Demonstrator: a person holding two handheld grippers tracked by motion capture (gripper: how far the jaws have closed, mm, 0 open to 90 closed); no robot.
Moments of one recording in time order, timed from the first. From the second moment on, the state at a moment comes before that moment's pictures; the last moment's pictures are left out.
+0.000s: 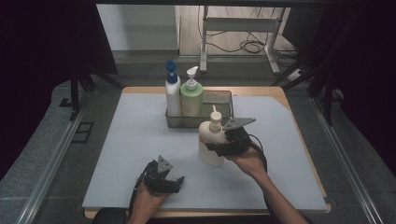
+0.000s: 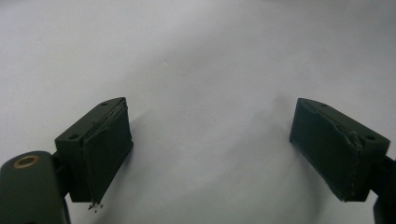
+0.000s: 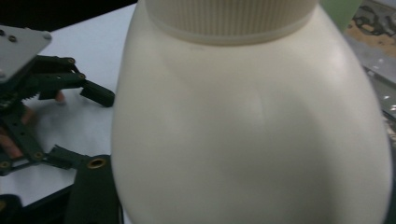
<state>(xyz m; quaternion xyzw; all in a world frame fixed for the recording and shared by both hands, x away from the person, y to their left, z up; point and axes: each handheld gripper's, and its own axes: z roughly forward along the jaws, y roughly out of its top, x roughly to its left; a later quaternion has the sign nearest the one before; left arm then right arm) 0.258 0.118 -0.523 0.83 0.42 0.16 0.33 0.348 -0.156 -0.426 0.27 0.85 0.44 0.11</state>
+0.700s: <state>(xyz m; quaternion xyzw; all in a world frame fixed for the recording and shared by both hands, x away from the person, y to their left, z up) 0.258 0.118 -0.523 0.83 0.42 0.16 0.33 0.345 -0.152 -0.416 0.27 0.86 0.42 0.12</state>
